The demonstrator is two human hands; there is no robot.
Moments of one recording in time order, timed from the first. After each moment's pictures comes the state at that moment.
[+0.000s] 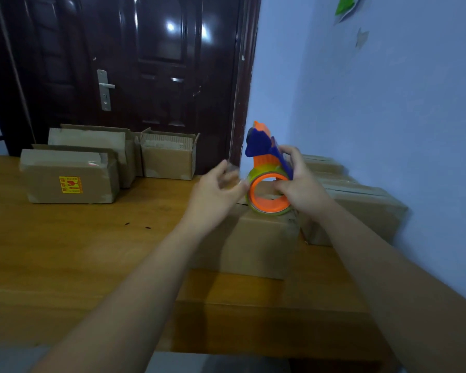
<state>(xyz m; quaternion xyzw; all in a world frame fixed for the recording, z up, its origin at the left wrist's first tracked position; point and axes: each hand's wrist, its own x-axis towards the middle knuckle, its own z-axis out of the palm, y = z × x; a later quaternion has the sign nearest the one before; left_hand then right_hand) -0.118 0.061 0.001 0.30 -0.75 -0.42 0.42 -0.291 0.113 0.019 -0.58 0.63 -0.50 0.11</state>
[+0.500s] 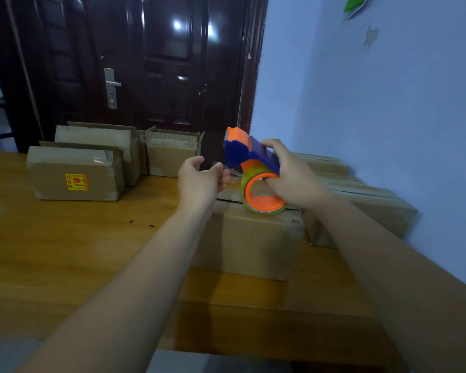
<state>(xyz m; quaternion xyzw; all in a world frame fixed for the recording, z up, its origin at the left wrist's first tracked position) -0.122 0.041 0.011 0.38 -0.49 -0.55 0.56 -0.274 0.104 0.039 -0.66 0.67 -0.34 0.00</state>
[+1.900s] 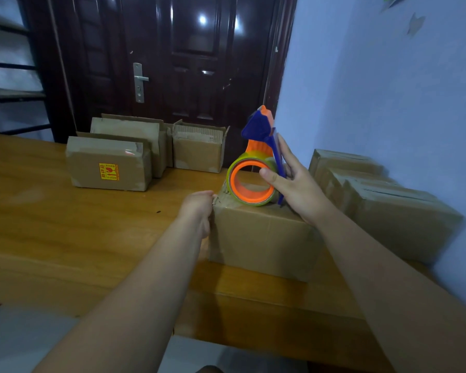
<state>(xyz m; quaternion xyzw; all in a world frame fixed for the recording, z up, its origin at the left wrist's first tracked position) -0.089 -0.003 -0.044 0.50 -0.39 -0.65 0.42 -0.239 0.085 0.005 -0.63 0.54 -0.51 0.22</state>
